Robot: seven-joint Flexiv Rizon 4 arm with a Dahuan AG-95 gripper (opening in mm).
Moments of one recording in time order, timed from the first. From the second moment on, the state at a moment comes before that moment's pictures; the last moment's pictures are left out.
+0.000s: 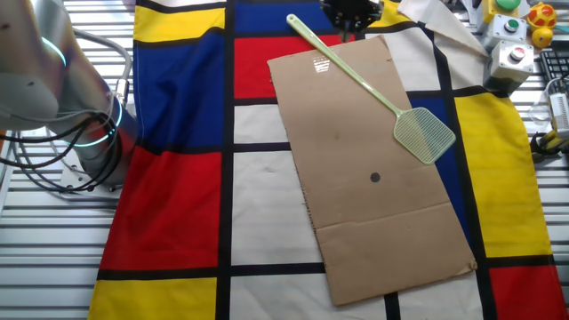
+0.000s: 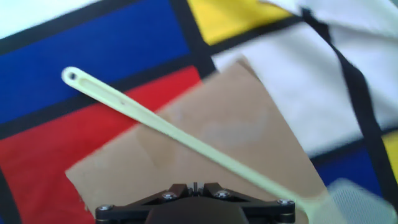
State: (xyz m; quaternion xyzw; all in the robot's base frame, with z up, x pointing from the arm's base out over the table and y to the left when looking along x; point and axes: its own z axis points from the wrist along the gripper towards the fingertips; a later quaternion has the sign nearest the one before) arm 0.481 0.209 0.116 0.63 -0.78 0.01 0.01
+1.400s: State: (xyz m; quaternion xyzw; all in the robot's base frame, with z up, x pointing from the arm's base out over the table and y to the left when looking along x) arm 0.476 0.221 0.090 0.77 -0.63 0.00 -0.01
